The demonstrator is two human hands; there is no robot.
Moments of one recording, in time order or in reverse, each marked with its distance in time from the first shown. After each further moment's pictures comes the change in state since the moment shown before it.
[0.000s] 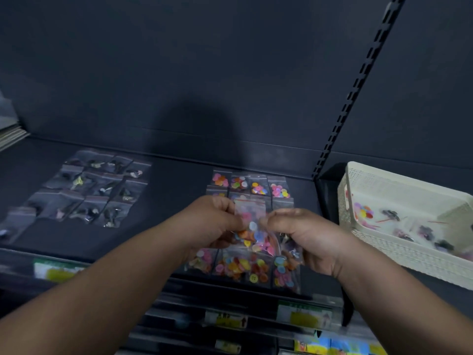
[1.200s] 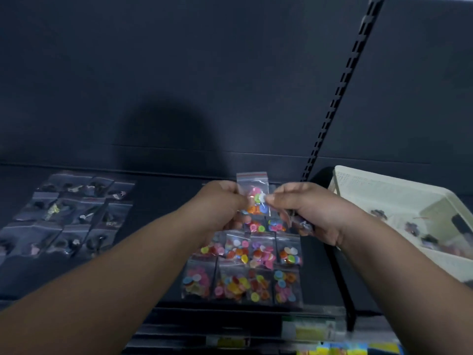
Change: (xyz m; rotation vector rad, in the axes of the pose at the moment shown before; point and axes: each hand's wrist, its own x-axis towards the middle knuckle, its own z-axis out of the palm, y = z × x) left_hand 0.037 0.042 0.003 -0.070 -0.003 0.067; right_hand 0.013 -0.041 -0.027 0.039 0.142 -0.105
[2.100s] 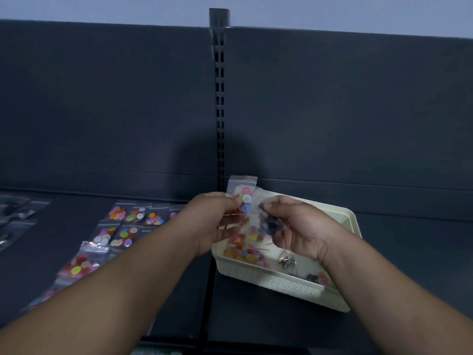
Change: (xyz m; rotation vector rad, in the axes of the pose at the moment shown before) left_hand 0.045 0.051 0.225 -0.309 0.074 -0.051; right_hand -0.015 0.059 -0.224 0.498 -0.059 0.092
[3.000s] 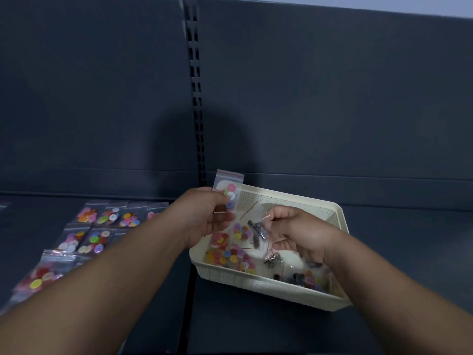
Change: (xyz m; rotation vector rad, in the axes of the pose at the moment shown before) left_hand 0.041 -0.002 0.011 0.080 -0.020 -0.081; right_hand 0.028 0.018 -0.062 -0.438 -0.039 -0.075
